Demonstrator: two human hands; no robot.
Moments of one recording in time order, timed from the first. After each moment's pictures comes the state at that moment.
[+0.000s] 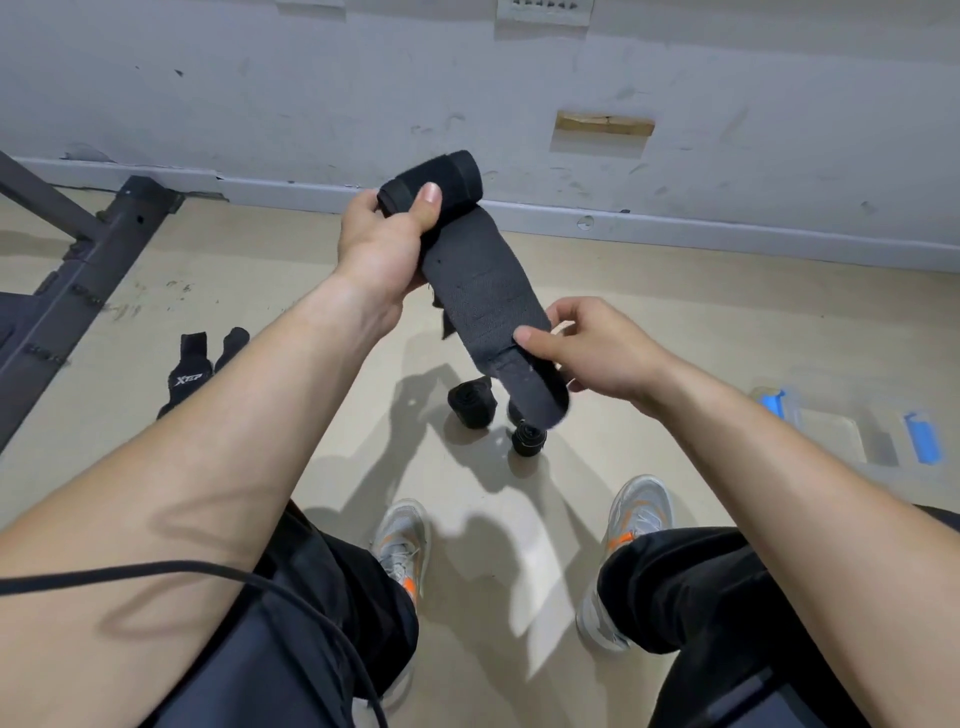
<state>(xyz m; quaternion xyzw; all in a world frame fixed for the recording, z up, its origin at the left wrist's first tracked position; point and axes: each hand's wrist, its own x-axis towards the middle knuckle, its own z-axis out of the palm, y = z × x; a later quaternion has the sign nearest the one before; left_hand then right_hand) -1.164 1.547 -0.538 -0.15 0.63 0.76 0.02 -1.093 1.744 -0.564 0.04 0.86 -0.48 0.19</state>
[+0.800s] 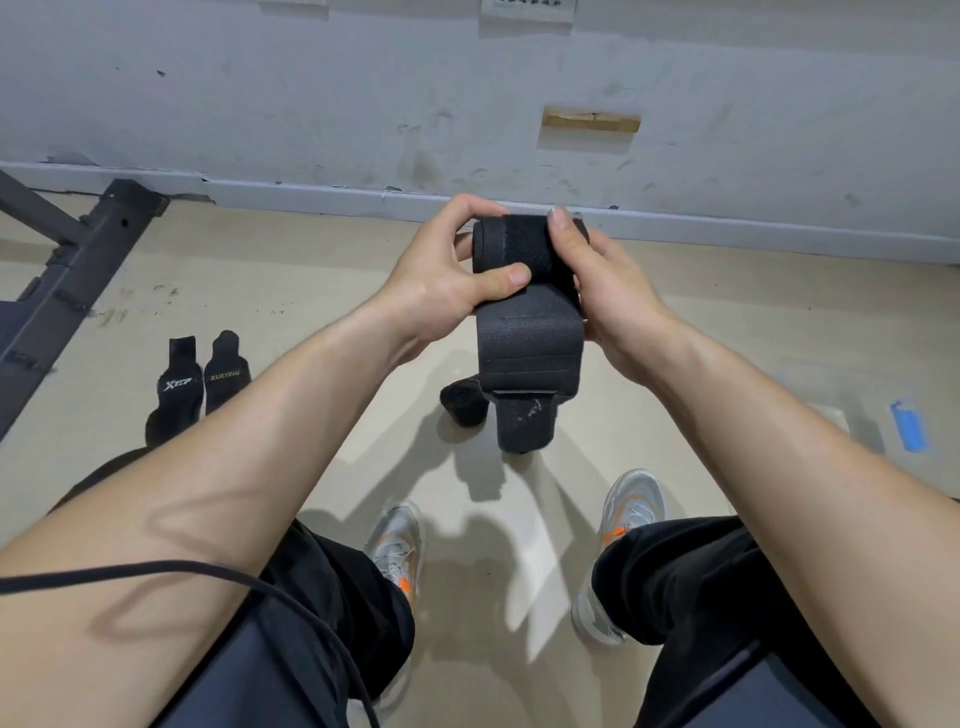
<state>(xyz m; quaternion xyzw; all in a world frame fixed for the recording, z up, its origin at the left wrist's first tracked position) -1.134 1.573 -0.541 0.09 0.71 0.68 0.15 -1.106 1.743 -0.539 0.09 0.71 -0.70 0.08</state>
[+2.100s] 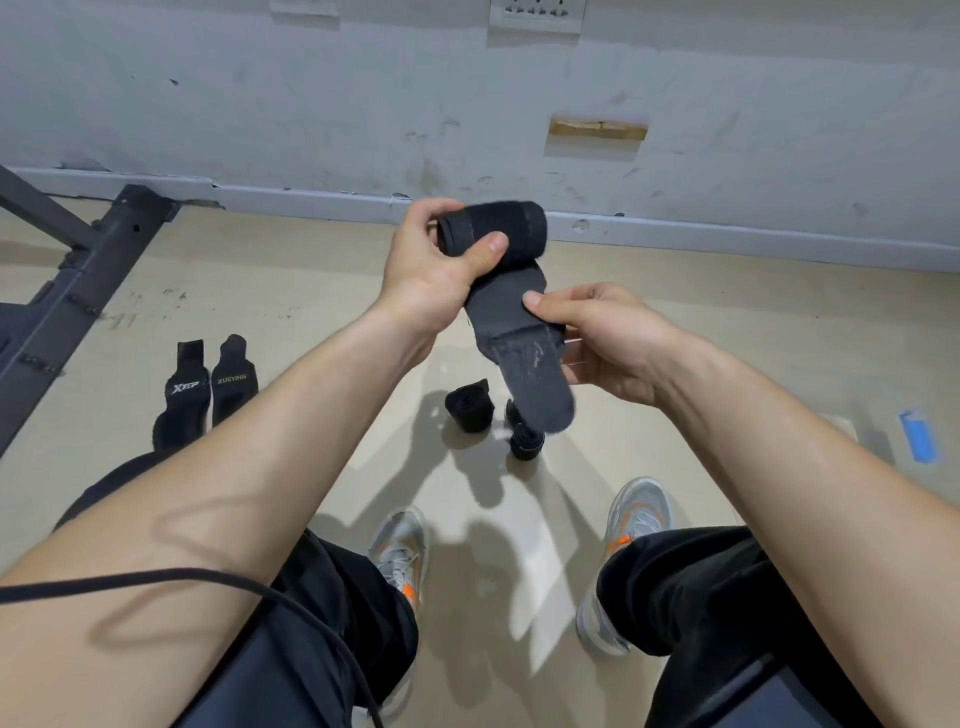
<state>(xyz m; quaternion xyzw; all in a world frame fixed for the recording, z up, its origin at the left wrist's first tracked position) -1.146 1.575 -0.549 -0.04 0.70 0.71 0.02 -1.097 1.744 -0.542 0.13 0.68 -0.69 0.24</state>
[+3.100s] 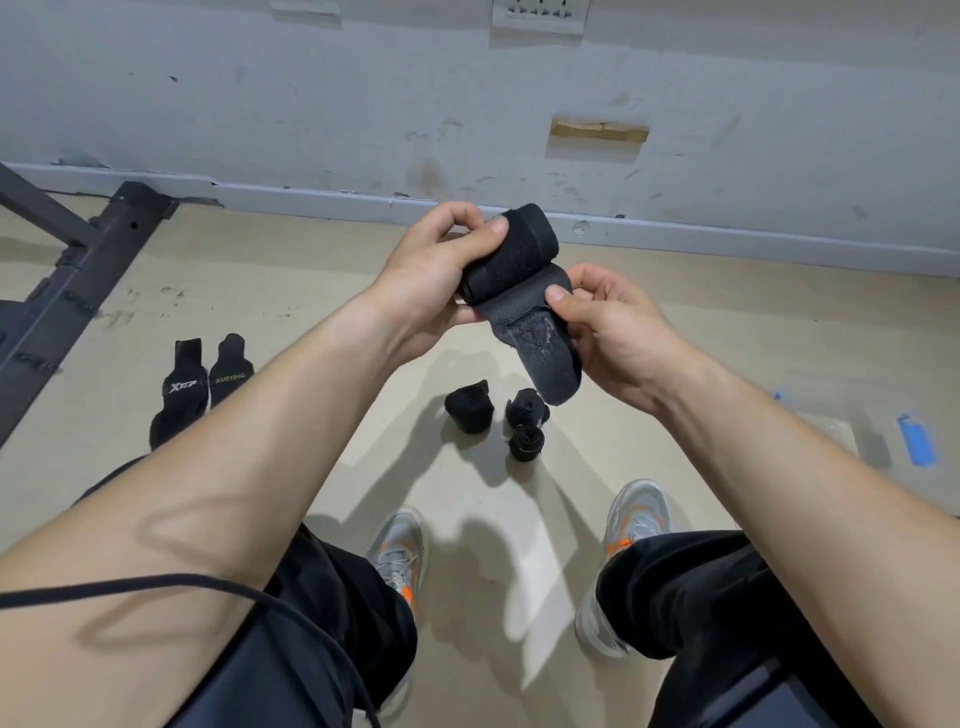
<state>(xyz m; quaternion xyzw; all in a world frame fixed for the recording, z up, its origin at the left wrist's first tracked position) -1.145 1.570 -0.535 -0.03 0.63 0.75 0.19 -1.097 1.741 -0.553 0.08 0.63 -0.76 0.12</state>
